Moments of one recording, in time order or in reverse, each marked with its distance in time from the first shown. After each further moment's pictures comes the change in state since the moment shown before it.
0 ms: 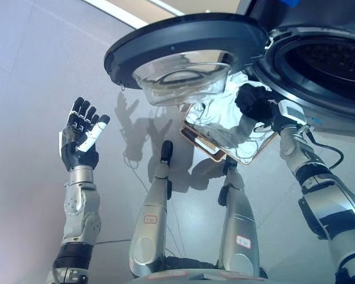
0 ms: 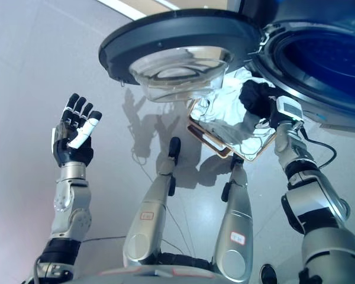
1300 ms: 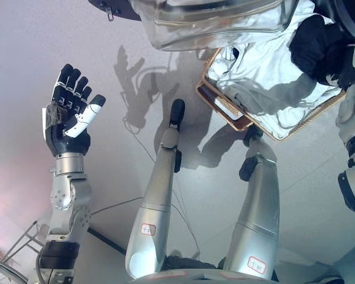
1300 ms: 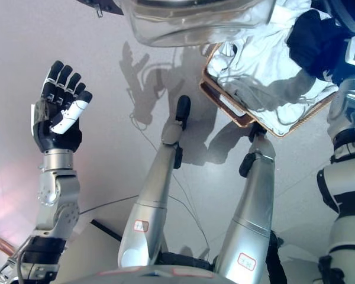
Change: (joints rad) left arm 0.005 0.130 -0.037 -0.194 0.001 -0.028 0.050; right arm -0.253 -0.250 0.107 0.072 -0.067 0.052 -0.149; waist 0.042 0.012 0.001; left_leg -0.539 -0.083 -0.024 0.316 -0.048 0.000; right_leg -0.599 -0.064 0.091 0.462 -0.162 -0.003
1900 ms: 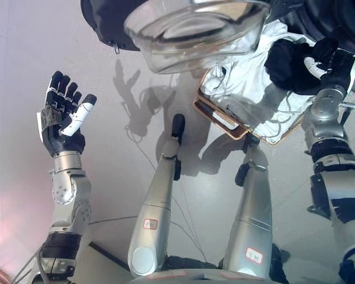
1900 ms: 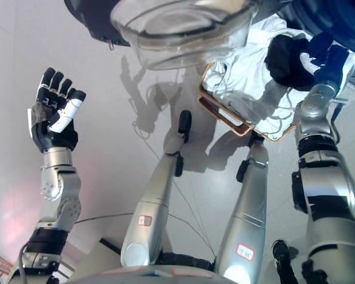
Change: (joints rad) left arm -0.079 0.002 -0.001 0.166 -0.001 -0.042 0.093; right arm 0.138 0.250 -0.469 -0.228 0.873 -0.196 0.007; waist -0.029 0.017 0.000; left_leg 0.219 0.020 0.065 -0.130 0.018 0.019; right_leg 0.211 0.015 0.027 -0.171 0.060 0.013
